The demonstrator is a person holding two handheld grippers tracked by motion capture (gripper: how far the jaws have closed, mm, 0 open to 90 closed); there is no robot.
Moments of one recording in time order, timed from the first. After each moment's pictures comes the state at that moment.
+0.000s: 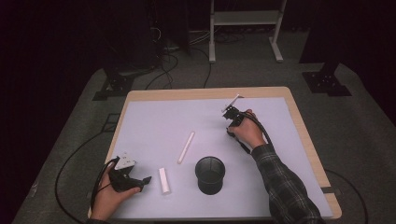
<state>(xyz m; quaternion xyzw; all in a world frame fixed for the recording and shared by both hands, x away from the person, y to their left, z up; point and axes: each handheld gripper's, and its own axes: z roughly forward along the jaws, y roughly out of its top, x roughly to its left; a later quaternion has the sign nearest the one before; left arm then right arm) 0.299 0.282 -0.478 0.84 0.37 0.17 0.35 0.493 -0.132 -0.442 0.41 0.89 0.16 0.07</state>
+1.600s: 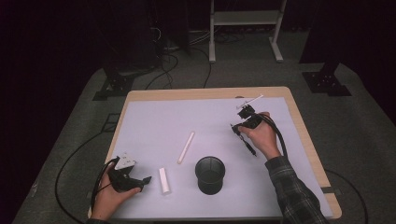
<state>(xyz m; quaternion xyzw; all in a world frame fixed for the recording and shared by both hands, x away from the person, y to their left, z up) 0.299 0.282 -0.478 0.84 0.38 0.17 0.35 0.443 -0.172 -0.402 0.43 0.85 0.30 0.08</state>
